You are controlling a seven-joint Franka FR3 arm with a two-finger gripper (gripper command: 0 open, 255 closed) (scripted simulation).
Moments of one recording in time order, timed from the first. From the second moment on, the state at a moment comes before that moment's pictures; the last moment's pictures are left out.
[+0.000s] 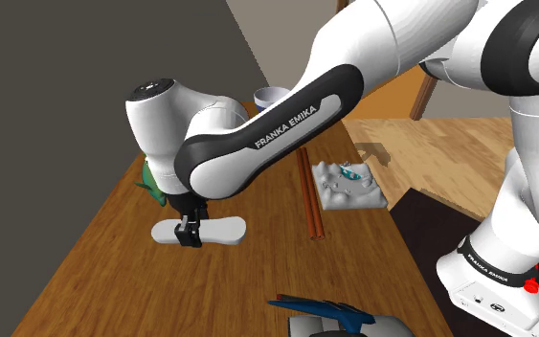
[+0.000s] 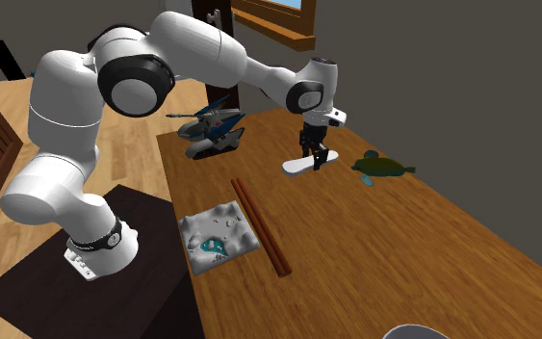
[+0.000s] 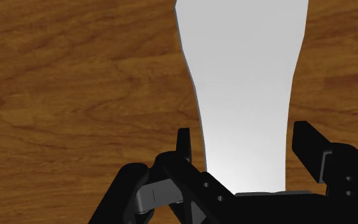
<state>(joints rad) 0.49 0.56 0.35 -1.56 -0.23 2.08 0.10</state>
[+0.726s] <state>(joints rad) 0.49 0.55 0.35 -1.54 -0.23 2.05 0.10</state>
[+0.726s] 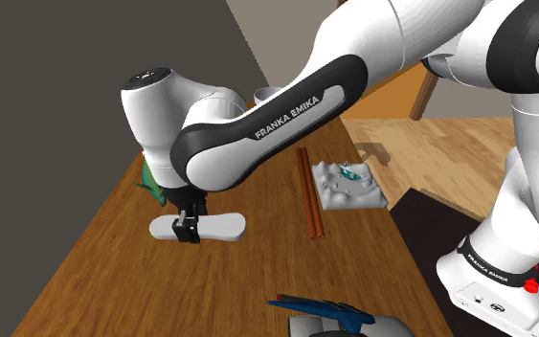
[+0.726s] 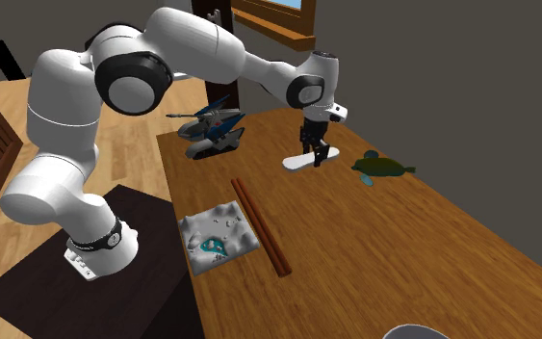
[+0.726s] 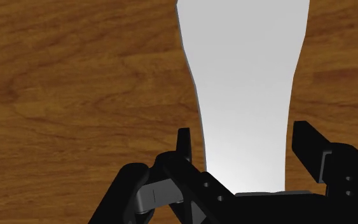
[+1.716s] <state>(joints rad) 0.49 0.49 0.37 -1.43 -0.20 1.88 0.08</state>
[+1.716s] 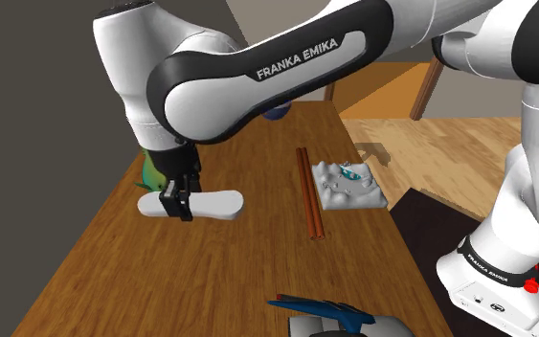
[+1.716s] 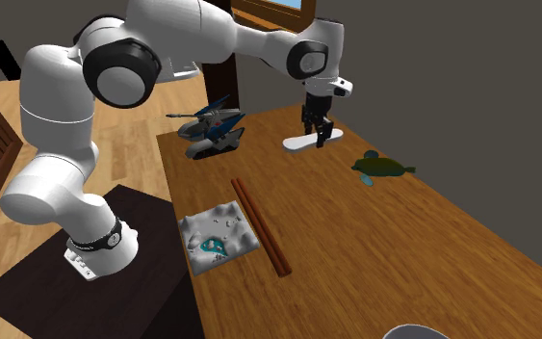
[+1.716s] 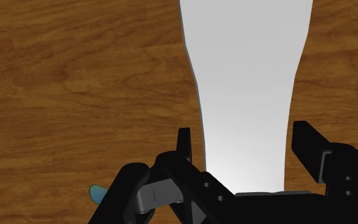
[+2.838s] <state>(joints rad) 0.45 0.44 0.36 -1.33 -0.17 1.73 0.01</state>
